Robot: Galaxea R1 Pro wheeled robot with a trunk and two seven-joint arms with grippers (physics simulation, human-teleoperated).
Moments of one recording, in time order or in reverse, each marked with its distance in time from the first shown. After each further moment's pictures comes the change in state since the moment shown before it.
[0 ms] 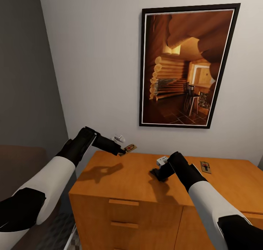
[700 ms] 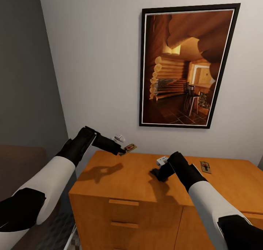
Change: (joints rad) left arm 0.000 0.000 0.000 -0.008 0.000 0.002 0.000; right arm 0.000 0.000 -0.001 -0.001 -0.004 0.001 -0.003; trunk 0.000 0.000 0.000
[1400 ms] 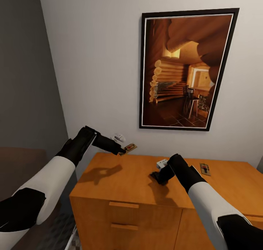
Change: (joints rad) left arm -0.001 0.000 -0.001 -0.003 0.000 0.001 0.000; right arm 0.000 0.001 -0.001 0.049 -0.009 -0.001 -0.001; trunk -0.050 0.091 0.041
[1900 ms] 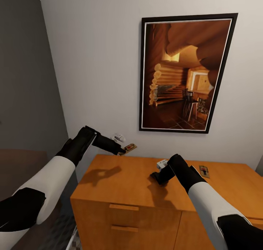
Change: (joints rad) left arm -0.001 0.000 -0.001 0.001 -0.002 0.000 0.001; right arm 0.000 -0.001 0.001 0.001 0.009 0.001 0.001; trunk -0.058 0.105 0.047
